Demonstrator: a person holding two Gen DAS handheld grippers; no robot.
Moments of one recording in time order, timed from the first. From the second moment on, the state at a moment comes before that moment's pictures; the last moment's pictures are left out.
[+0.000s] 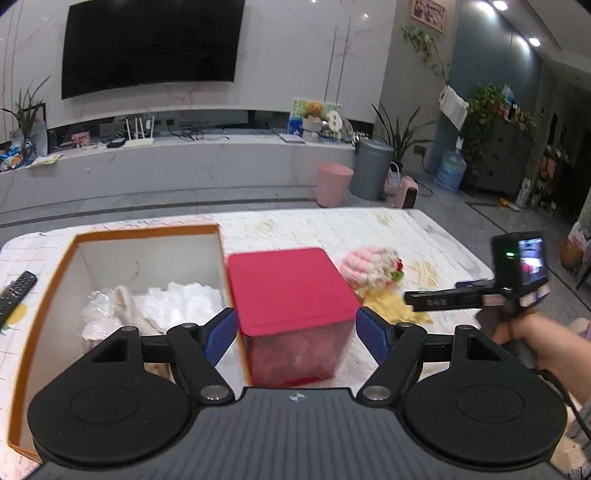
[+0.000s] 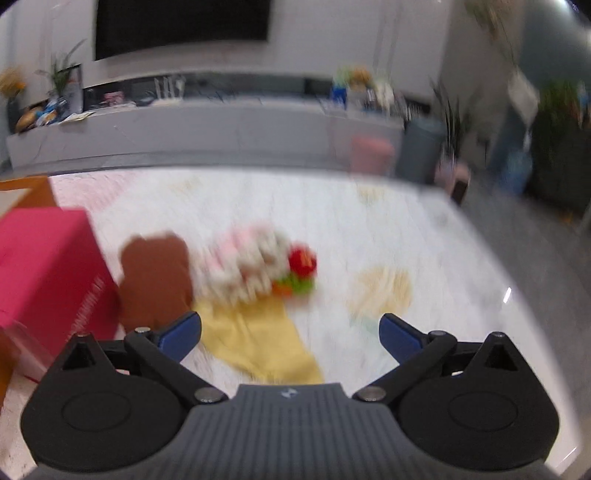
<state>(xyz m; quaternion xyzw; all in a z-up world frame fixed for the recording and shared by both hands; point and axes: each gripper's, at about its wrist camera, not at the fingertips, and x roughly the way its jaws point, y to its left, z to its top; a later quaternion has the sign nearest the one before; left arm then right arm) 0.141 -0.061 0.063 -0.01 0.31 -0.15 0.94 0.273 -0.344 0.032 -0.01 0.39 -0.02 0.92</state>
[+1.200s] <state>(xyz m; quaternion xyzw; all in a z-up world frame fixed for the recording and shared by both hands) 0.219 -0.277 -0.072 0.08 0.25 0.16 0.95 0.293 -0.429 -0.025 -0.08 0.43 0.18 0.88</state>
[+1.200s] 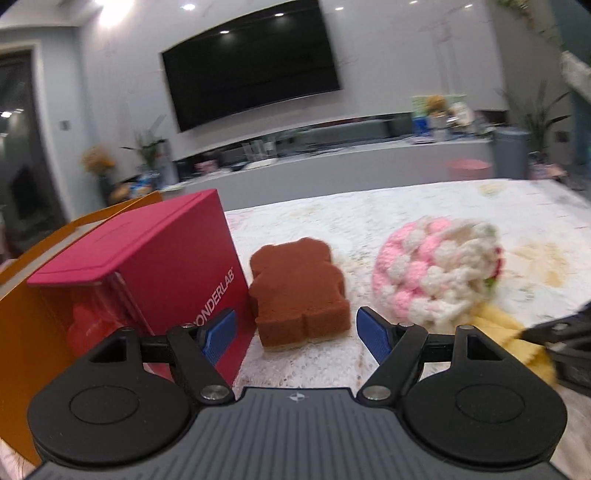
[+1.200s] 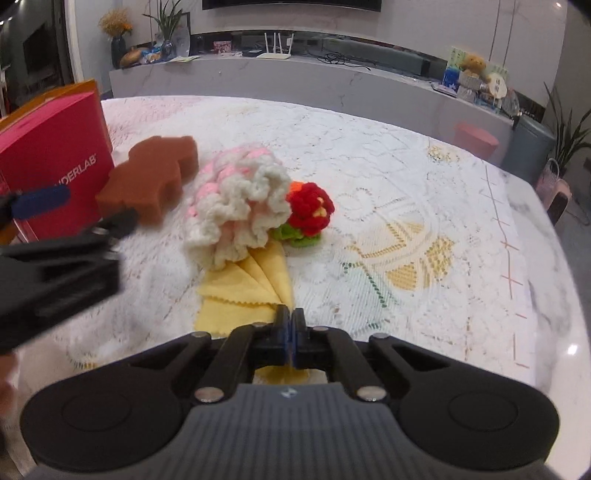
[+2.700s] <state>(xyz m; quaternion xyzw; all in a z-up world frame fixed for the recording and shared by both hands) 0.200 -0.219 -0.056 -0.03 0.37 0.02 0.93 0.294 -0.405 -0.030 -0.09 0.44 0.22 0.87</state>
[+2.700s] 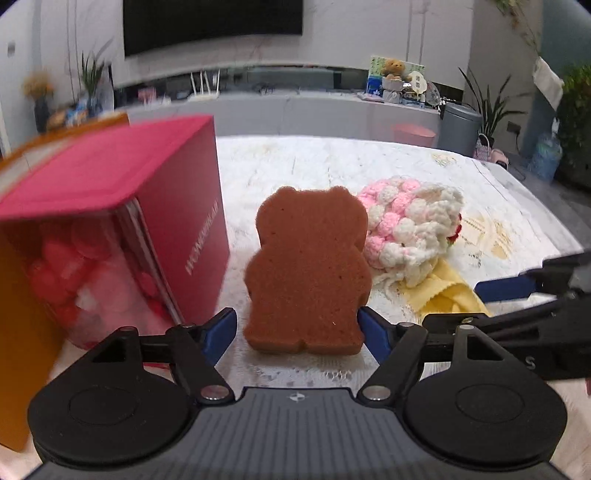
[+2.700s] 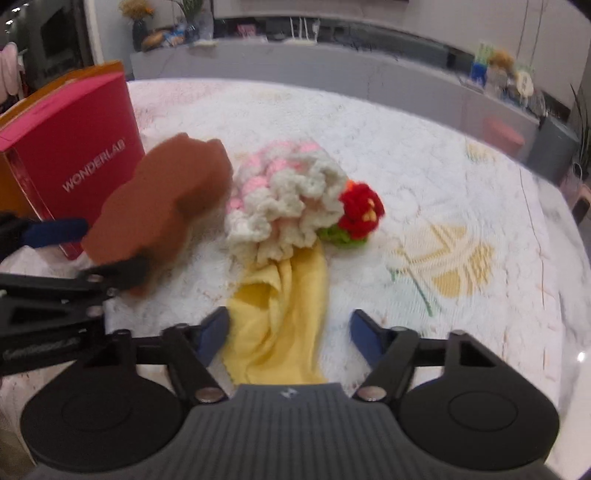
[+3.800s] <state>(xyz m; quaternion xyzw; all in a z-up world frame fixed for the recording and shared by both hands) 0.161 -0.199 0.020 -0.06 0.25 -0.06 0.96 0.268 -0.400 0.049 -0.08 0.45 0.21 0.86</state>
